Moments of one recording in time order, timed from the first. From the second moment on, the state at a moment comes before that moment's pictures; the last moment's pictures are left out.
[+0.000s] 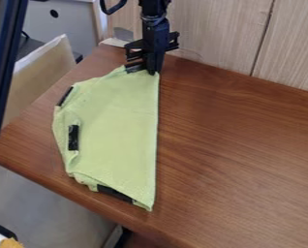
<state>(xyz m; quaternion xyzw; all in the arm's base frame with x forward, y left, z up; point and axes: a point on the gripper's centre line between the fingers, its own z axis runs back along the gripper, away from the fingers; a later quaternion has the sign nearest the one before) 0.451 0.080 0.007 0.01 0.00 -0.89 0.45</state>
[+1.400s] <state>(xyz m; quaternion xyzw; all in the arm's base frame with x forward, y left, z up) 0.337 0.063 0.111 0.11 -0.05 -0.89 0.45</state>
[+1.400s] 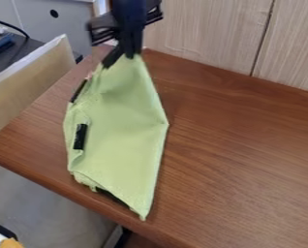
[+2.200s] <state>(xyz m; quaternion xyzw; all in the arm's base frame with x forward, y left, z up) 0.262 0.072 0.053 0.11 -0.04 -0.87 0.48</state>
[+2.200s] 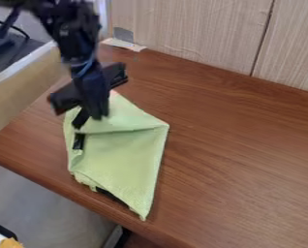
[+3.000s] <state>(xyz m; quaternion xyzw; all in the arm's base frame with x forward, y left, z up) 0.241 0.064 0.042 0.11 -0.02 -0.88 0.46</state>
